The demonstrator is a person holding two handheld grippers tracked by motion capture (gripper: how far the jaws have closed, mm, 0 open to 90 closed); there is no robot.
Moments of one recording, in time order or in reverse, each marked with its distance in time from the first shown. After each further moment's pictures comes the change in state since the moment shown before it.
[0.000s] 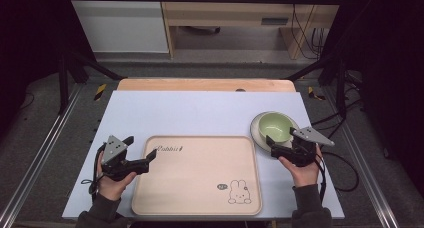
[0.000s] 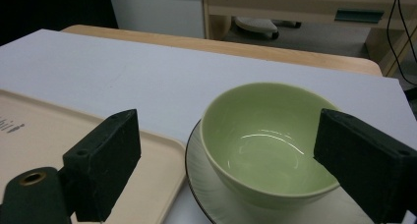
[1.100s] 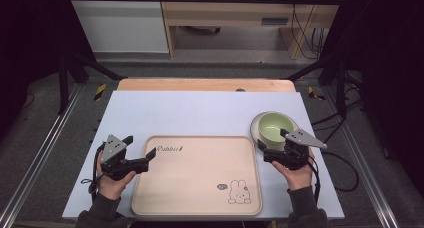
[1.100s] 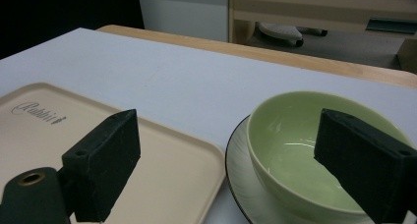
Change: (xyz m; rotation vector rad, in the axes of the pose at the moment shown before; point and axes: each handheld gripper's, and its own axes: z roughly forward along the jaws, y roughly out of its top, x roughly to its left) left arm 0.002 0.001 0.000 -0.002 0.003 -0.010; right arm 0.021 0.000 0.000 -0.018 0.088 -0.033
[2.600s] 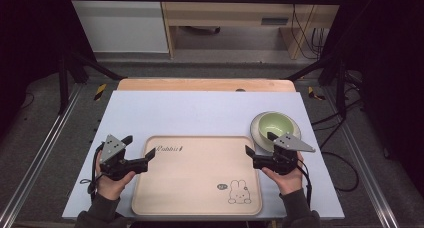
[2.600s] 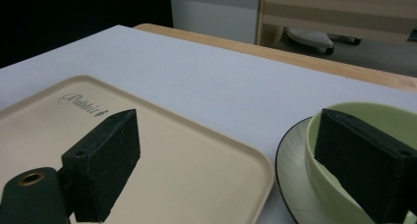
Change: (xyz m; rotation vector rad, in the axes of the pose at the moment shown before) left arm 0.000 0.001 -0.003 -0.006 -0.002 0.002; right arm 0.028 -0.003 0.006 -0.012 0.101 -0.056
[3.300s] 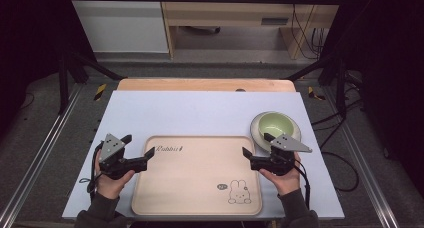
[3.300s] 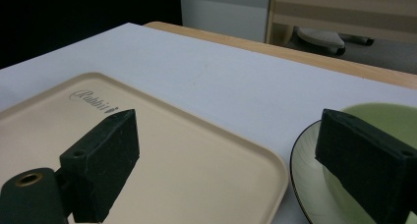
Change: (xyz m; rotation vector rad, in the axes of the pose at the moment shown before) left arm 0.002 0.002 0.000 0.001 0.008 -0.001; right arm 0.004 -0.003 0.004 0.002 0.037 -0.008
